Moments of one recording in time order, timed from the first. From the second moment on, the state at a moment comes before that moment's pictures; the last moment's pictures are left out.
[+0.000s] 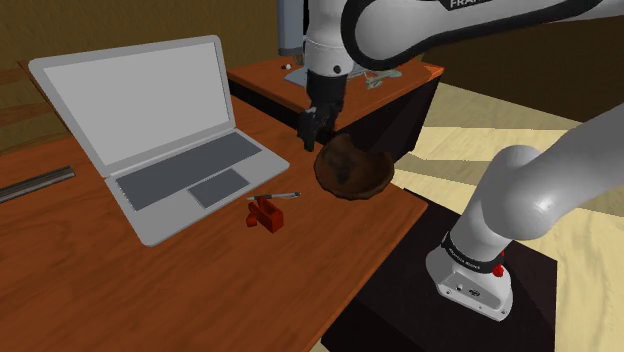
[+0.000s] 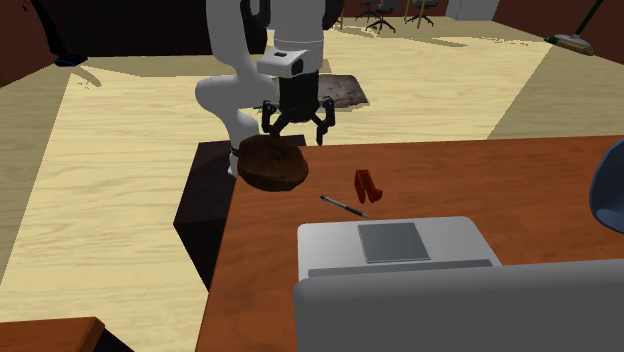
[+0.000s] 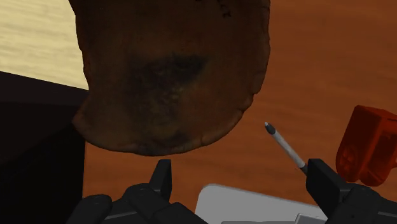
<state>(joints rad) 0.08 -0.50 0.31 -2.34 0.09 1.92 0.19</state>
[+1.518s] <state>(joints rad) 0.15 0.02 0.53 -2.18 -0.01 2.21 0.49</state>
